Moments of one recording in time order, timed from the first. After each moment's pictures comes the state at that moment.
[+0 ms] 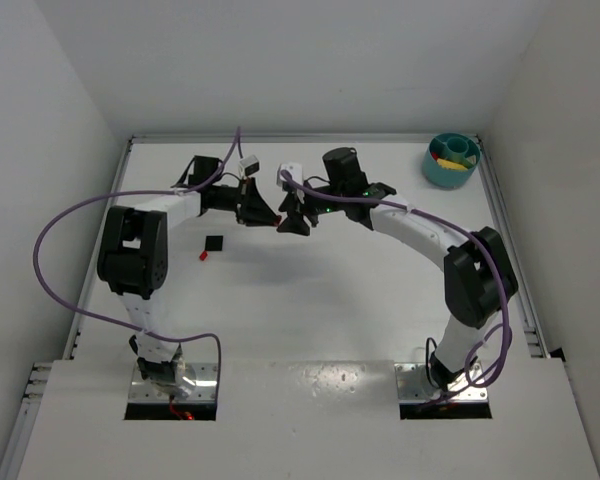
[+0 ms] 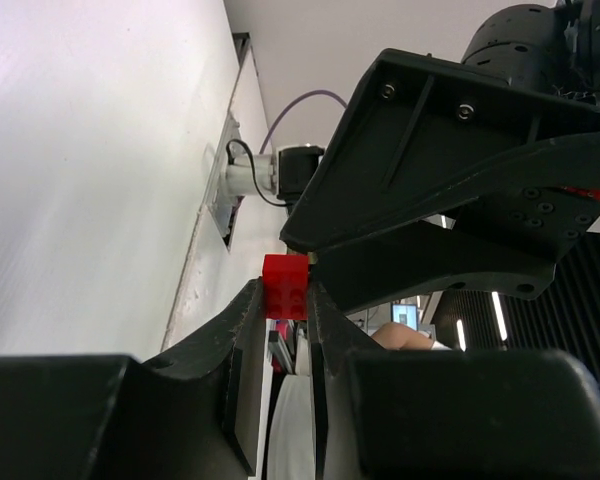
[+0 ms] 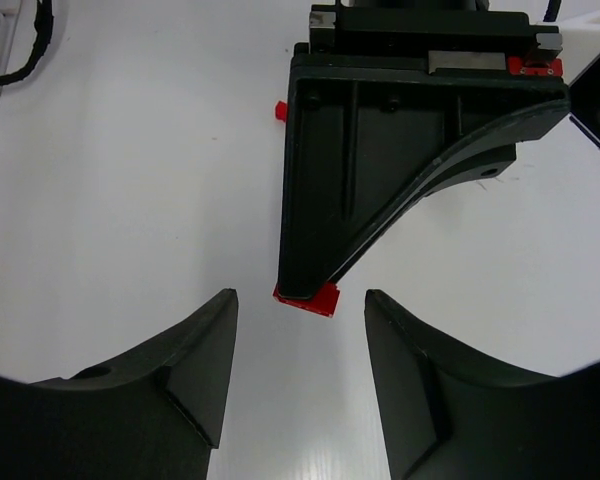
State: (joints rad) left arm -0.14 1.91 1.24 -0.14 1.47 -0.63; right arm 0.59 1.77 1.32 -0.13 -0.79 -0.53
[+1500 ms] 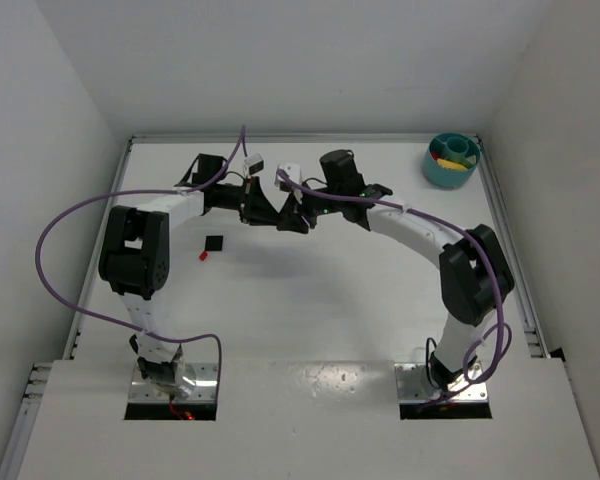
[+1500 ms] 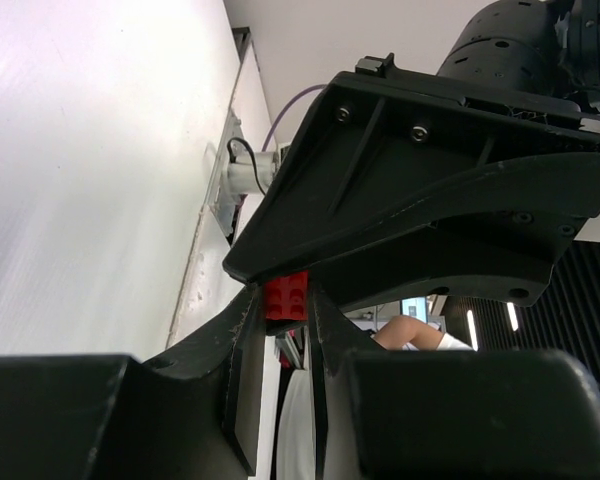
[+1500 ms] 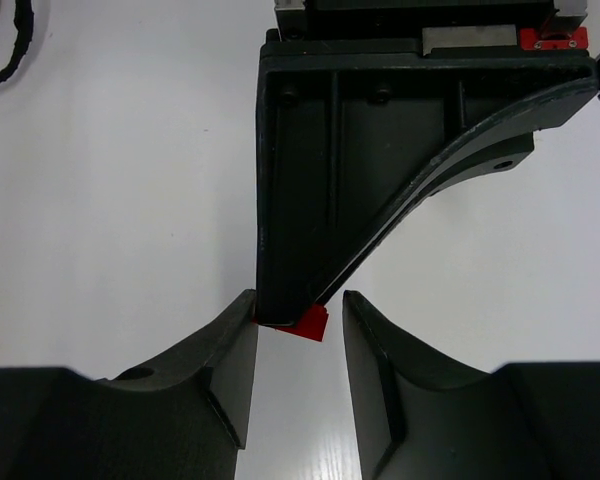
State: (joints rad) left arm -0.16 1.91 1.26 -0.14 1.46 -0.62; right arm 0.59 1.79 1.32 -0.12 -0.75 -0.49
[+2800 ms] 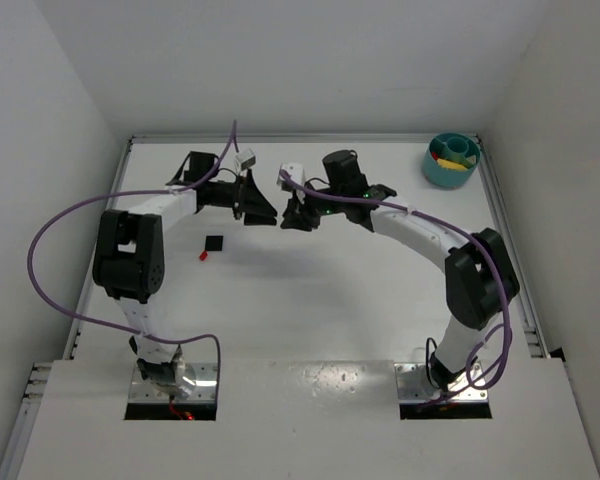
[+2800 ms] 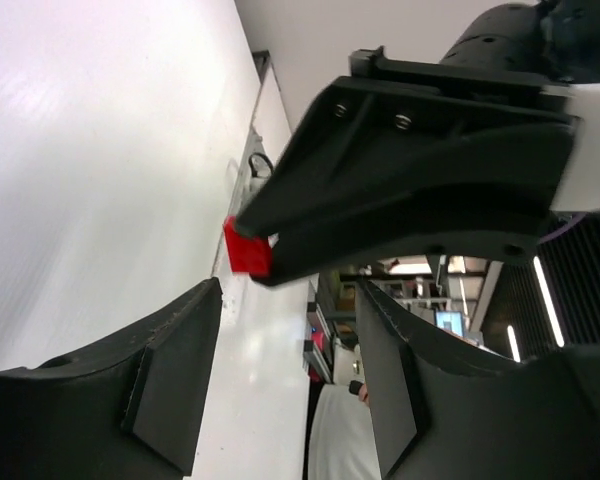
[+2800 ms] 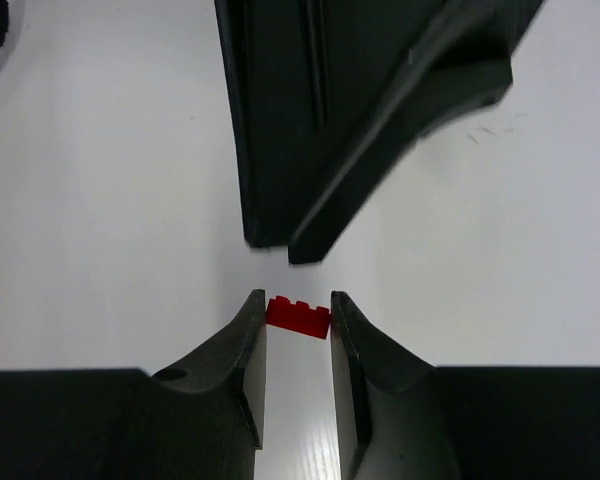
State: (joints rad) left arm -0.13 1.87 1.26 -0.18 1.44 -0.54; right arm 0.59 1.76 1.30 -0.14 -0.71 -0.48
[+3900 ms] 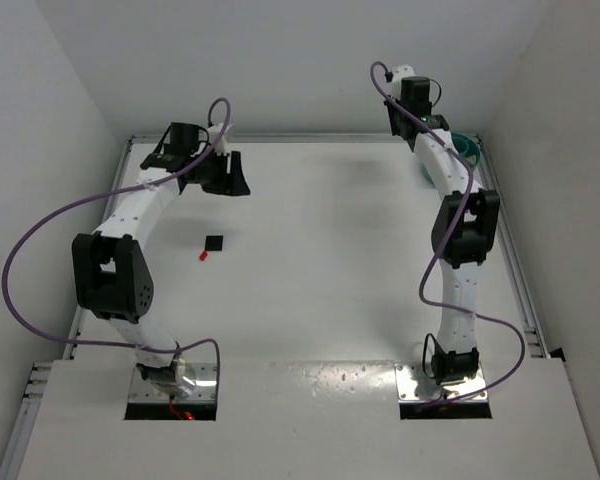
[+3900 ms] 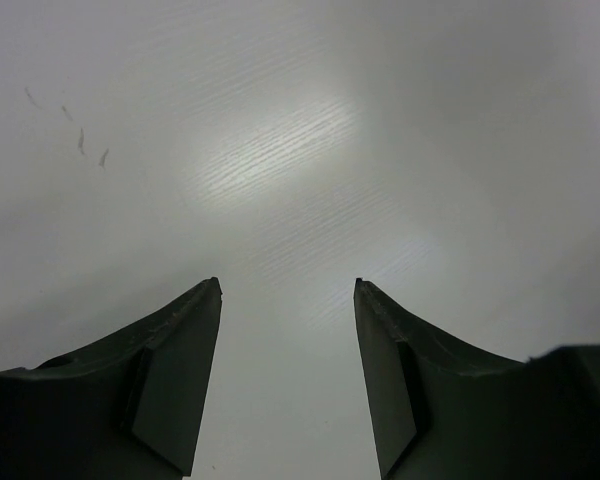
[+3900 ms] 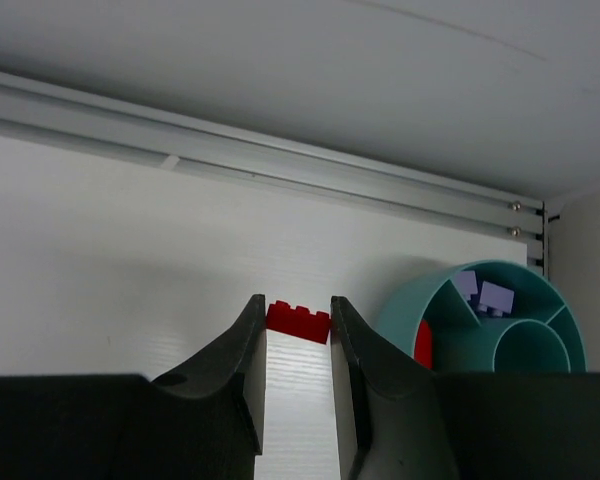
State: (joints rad) left arm -0.11 1.70 1.47 -0.57 0.50 0.00; right arm 0.11 2.25 2.11 -0.36 0.14 -0.25
